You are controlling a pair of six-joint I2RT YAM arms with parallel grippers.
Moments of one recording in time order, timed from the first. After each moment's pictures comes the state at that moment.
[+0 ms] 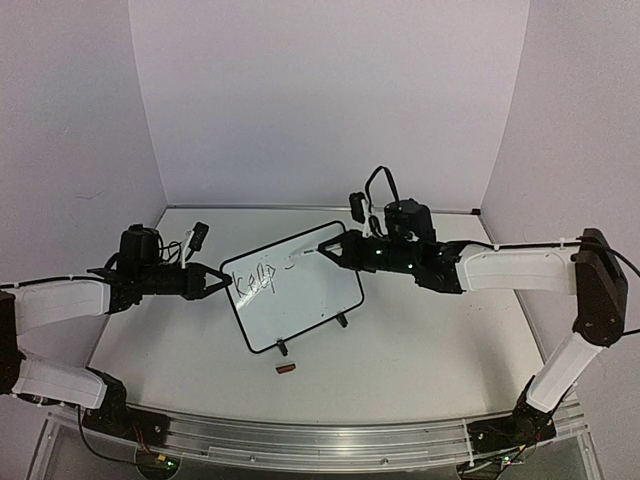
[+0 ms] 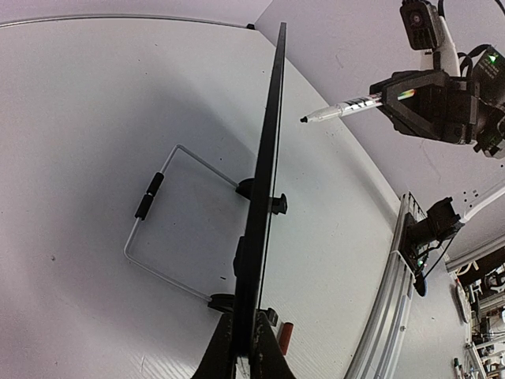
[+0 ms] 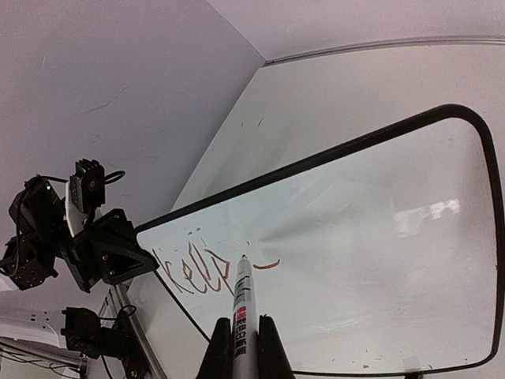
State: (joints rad) left arm -0.34 1.19 0.56 0.12 0.73 -0.26; right arm 0.81 1.66 1.09 0.25 -0.21 0.68
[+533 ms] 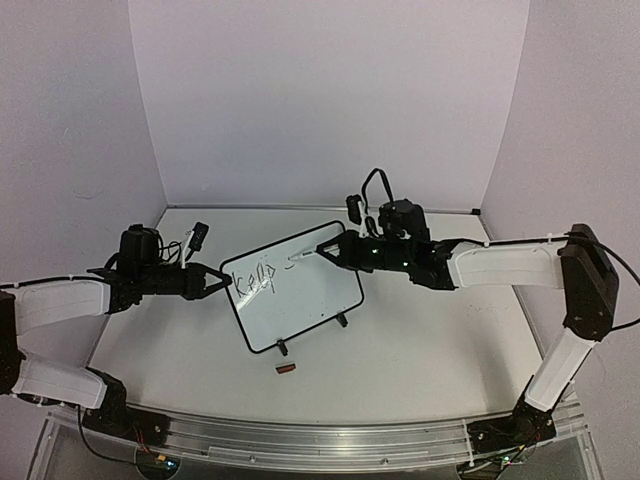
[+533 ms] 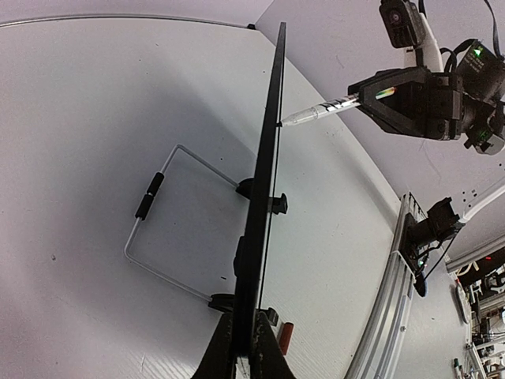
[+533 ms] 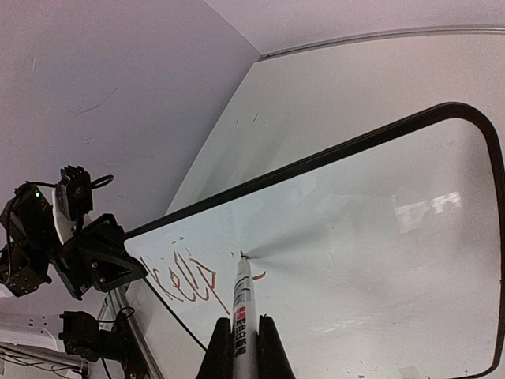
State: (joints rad) left arm -0.34 1.19 0.56 0.12 0.73 -0.26; right arm 0.79 1.73 1.13 0.26 -0.24 0.69
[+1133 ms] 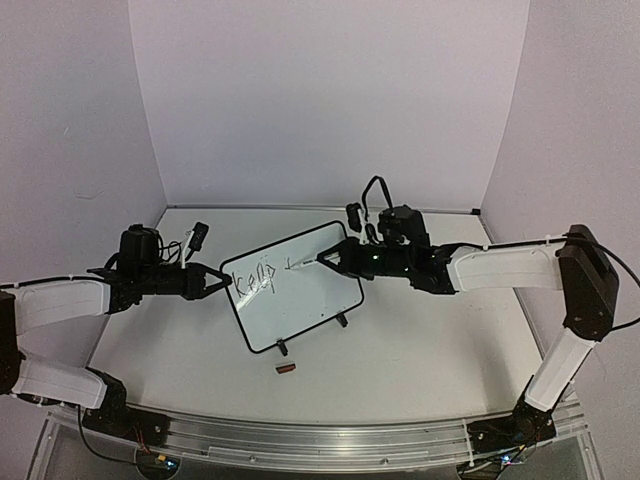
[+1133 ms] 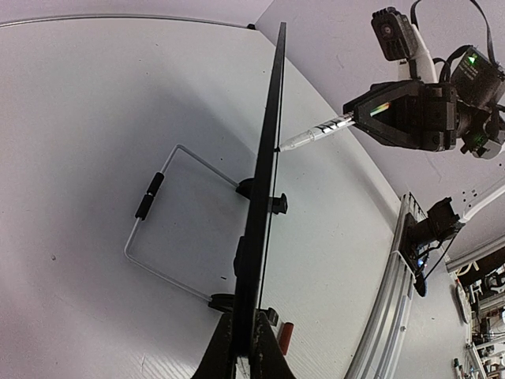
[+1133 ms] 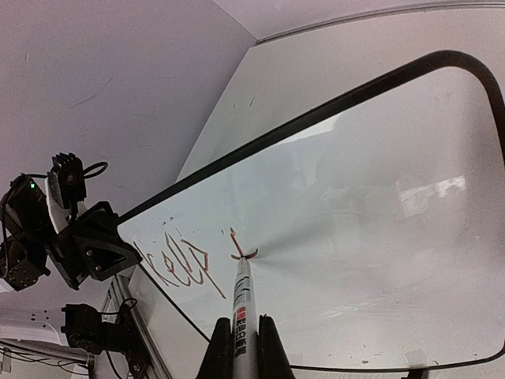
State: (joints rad) left arm -0.34 1.19 0.56 0.12 0.73 -0.26; right arm 0.79 1.73 1.09 0.26 -0.27 0.72
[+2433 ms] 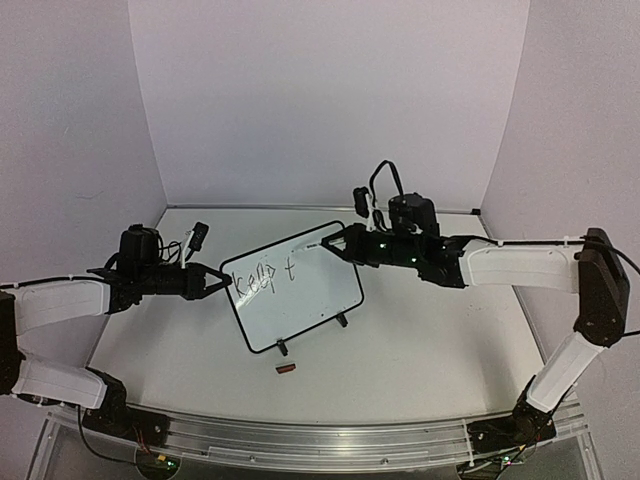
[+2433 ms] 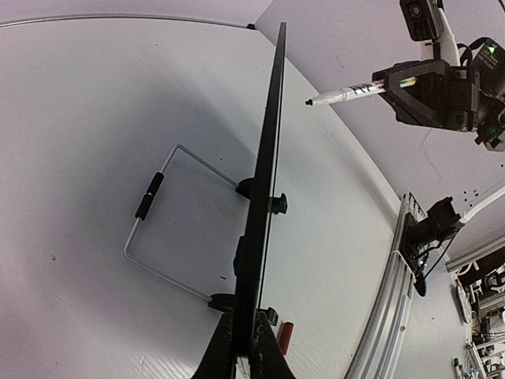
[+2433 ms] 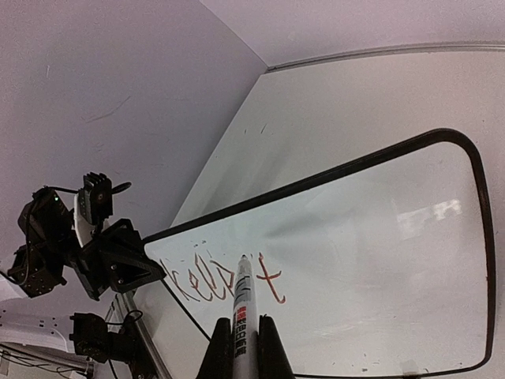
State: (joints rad) left arm -0.34 1.19 0.56 0.12 0.73 -0.26; right arm 0.79 1.66 1.11 0.23 -0.24 0.69
